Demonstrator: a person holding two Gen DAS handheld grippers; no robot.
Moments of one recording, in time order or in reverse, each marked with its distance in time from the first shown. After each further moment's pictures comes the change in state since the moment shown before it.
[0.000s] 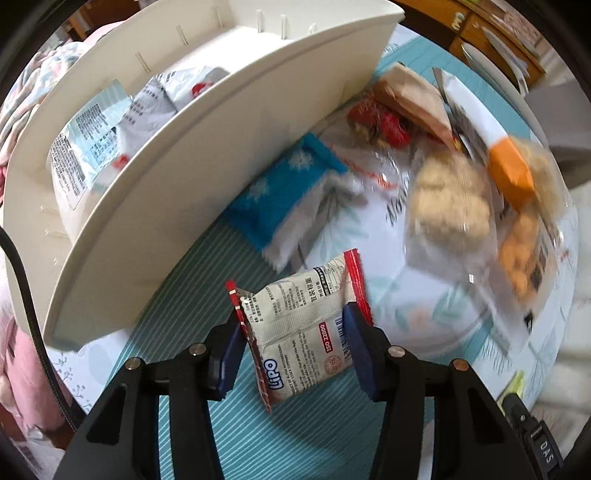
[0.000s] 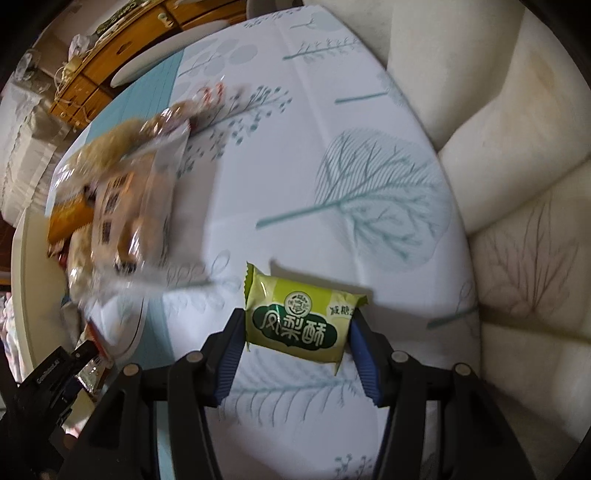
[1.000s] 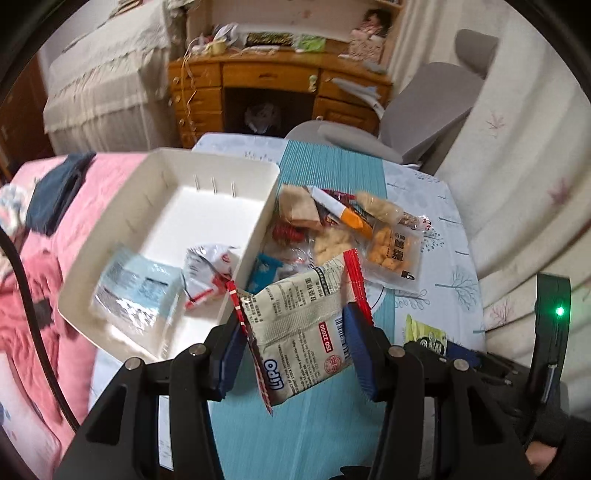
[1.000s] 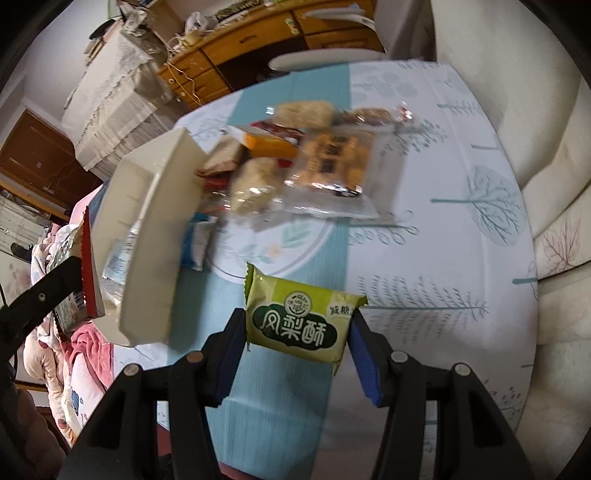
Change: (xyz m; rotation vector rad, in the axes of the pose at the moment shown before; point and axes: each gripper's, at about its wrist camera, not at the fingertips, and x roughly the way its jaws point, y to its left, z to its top) left arm -0.207 0.062 -0.043 0.456 -0.364 -0.255; right arm -0.078 0.111 -0.082 -0.269 -0.127 0.215
